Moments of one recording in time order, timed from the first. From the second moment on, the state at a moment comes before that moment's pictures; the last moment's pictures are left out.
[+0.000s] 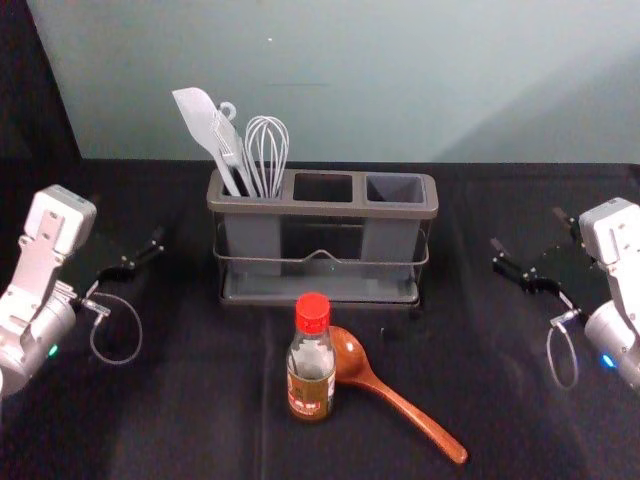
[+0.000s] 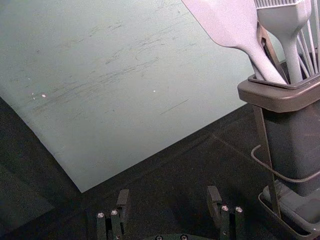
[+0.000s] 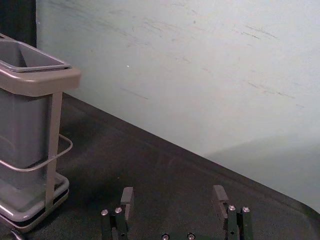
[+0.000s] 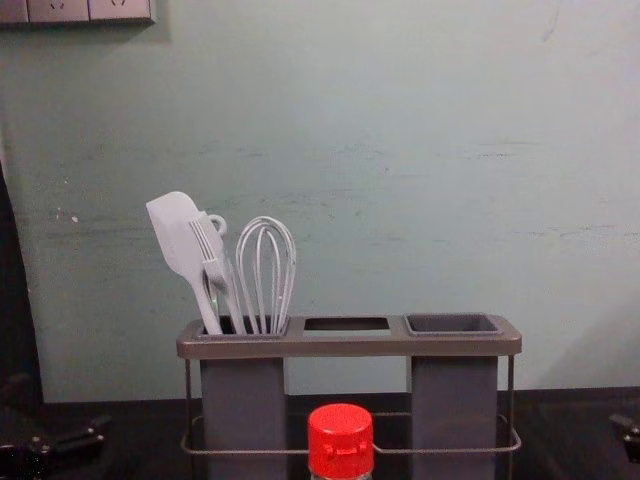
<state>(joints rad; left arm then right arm) -0.20 0.60 0.45 -1.41 -0.25 -0.12 0.03 0.20 0.60 -0.45 -1.41 0.25 -0.12 -0.03</state>
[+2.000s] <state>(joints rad) -0.20 0.60 0.45 -1.41 -0.25 -0.12 0.03 -0.22 0.60 -0.45 -1.88 0.28 -0.29 0.11</state>
